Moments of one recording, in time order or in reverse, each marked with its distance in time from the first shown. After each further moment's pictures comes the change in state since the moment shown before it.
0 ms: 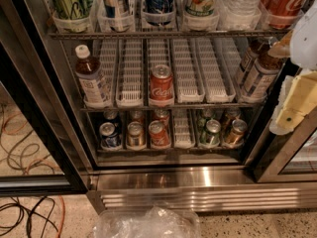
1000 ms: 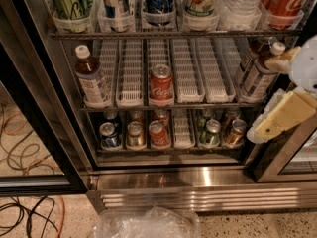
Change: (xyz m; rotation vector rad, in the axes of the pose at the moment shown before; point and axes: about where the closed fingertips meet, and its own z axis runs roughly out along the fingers) arm -0.019 0.015 0.016 0.031 -0.280 0.165
